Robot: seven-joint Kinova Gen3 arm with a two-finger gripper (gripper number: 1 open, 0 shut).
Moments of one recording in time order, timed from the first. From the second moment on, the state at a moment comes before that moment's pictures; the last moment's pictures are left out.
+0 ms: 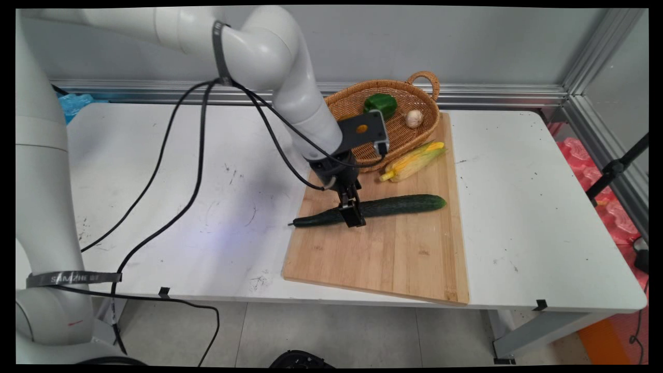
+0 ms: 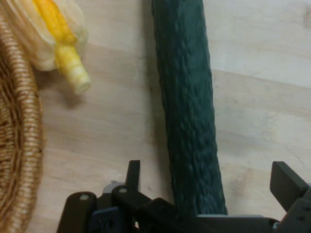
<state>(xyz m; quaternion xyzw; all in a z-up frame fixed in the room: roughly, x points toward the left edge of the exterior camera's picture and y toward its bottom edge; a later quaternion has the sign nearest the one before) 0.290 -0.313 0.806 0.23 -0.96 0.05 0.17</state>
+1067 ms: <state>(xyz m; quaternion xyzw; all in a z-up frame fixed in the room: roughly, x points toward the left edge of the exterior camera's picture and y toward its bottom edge) 0.284 -0.315 0.833 0.22 -0.96 0.05 0.17</state>
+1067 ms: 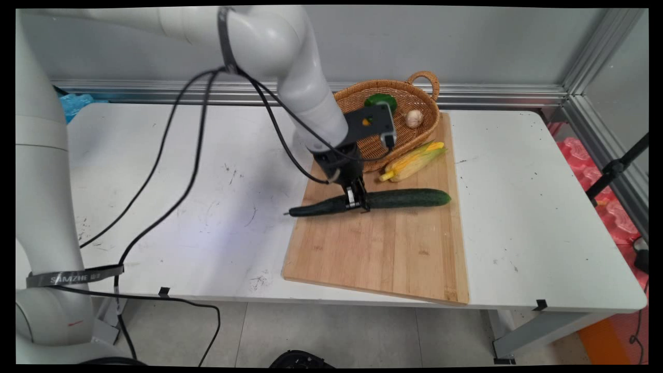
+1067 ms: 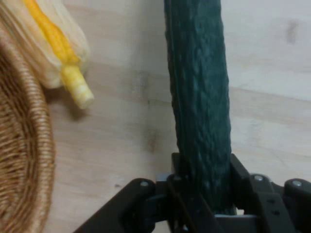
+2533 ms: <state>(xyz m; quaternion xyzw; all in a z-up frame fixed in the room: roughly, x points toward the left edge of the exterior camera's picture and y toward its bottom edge) 0.285 -0.390 0.952 0.25 -0.93 0.17 0.22</state>
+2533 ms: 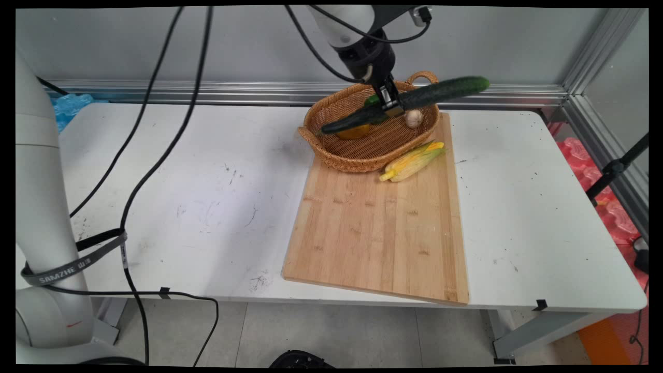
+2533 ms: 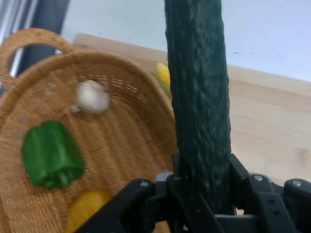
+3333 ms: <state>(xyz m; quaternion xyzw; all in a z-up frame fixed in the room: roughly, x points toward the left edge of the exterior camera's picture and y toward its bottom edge) 0.287 -0.469 0.879 0.25 -0.93 0.19 0.20</state>
